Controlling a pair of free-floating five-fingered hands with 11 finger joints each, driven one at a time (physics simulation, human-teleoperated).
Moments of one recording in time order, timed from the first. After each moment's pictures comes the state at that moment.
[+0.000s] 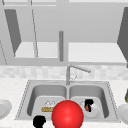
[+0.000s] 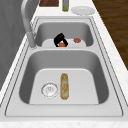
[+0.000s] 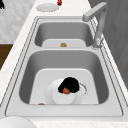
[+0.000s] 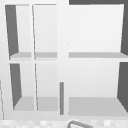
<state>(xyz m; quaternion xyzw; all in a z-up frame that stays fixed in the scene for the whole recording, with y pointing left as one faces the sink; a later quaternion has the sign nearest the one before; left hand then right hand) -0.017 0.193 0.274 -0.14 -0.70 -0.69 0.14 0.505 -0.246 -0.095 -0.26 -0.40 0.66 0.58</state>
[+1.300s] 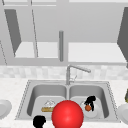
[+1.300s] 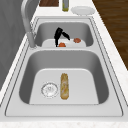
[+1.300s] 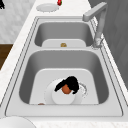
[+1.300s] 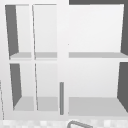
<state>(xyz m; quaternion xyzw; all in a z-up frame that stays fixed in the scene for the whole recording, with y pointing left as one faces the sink) -0.017 0.193 0.274 -0.14 -0.70 -0.69 0.14 0.529 -0.271 -0.048 -0.07 -0.30 0.71 0.64</state>
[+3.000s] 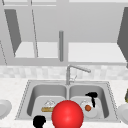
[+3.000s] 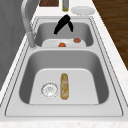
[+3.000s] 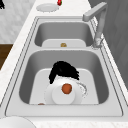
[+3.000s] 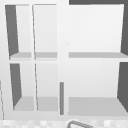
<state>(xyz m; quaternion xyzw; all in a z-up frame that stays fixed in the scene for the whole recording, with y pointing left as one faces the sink) -0.017 0.193 0.274 -0.14 -0.70 -0.69 0.14 0.460 -0.266 0.059 -0.24 -0.42 0.68 0.55</state>
